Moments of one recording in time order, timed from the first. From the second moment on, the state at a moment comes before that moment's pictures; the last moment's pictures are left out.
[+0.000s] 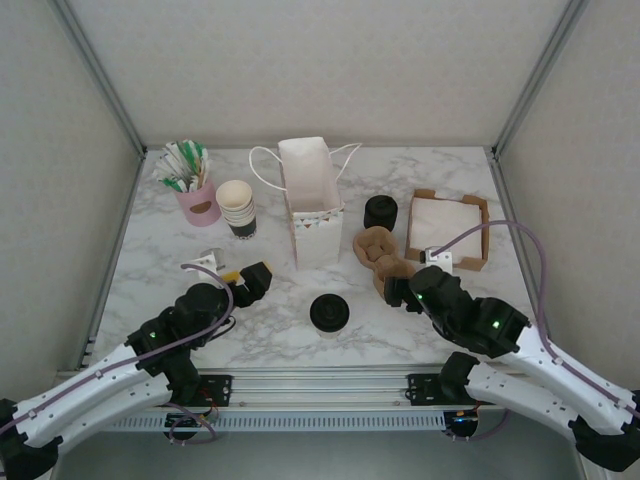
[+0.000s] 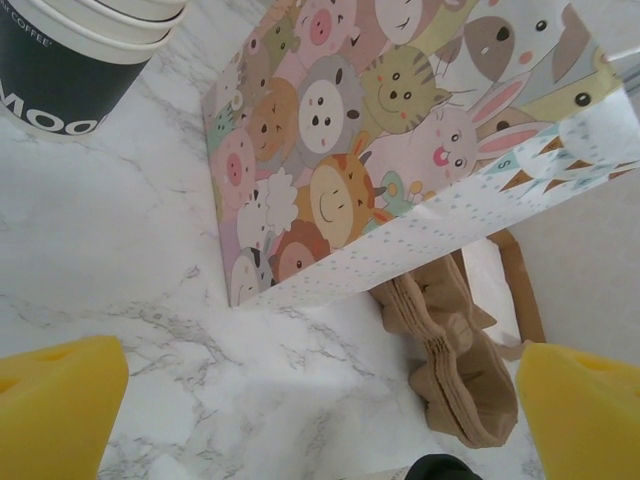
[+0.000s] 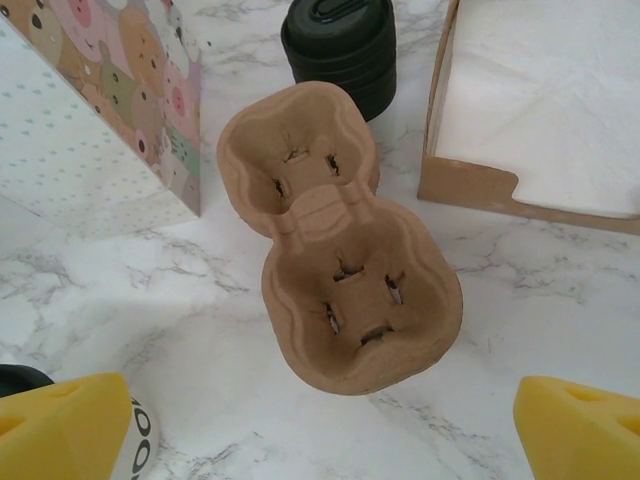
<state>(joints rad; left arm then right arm) -0.86 0.52 0.43 -0.27 -0.43 -0.94 0.95 0.68 0.79 -0.94 0.50 0.70</state>
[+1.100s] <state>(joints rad) -0.85 0.78 0.70 -0.30 -0.51 -0.80 0.67 0.98 0.94 -0.90 0.11 0.64</state>
